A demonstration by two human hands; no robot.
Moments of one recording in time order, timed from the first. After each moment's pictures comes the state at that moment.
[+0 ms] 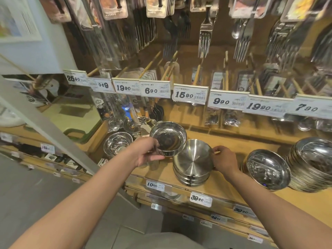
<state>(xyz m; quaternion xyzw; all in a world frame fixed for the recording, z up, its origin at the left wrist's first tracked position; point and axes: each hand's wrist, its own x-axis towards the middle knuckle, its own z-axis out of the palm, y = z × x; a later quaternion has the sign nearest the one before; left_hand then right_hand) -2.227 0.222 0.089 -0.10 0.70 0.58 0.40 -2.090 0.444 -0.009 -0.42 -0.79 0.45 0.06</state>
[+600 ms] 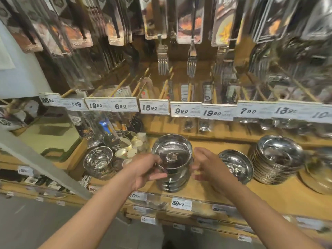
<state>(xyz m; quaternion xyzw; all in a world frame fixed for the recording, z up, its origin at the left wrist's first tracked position) -2.149 0.263 0.112 -0.05 0.68 0.58 0.45 -2.015 0.432 0.077 -0.33 -0.64 0.70 0.05</state>
